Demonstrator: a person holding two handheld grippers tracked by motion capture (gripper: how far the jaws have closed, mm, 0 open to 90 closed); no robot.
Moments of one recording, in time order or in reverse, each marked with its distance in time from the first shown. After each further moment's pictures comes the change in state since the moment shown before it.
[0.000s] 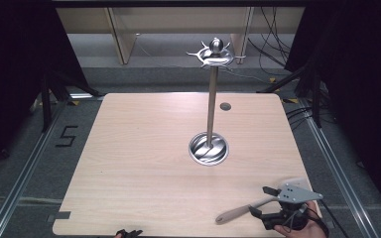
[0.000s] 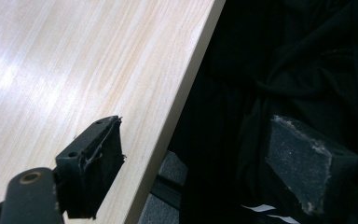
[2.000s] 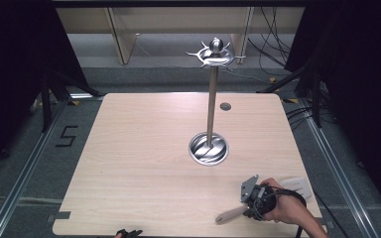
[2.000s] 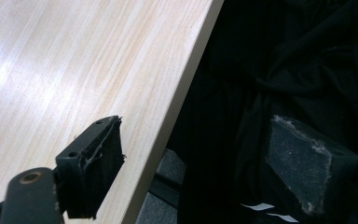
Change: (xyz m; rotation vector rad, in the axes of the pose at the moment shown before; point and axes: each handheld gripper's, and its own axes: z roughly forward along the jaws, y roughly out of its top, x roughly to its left) left arm 0.000 -0.001 0.002 0.003 0.002 -0.006; right arm -0.003 0.040 0.071 0.688 0.227 -0.475
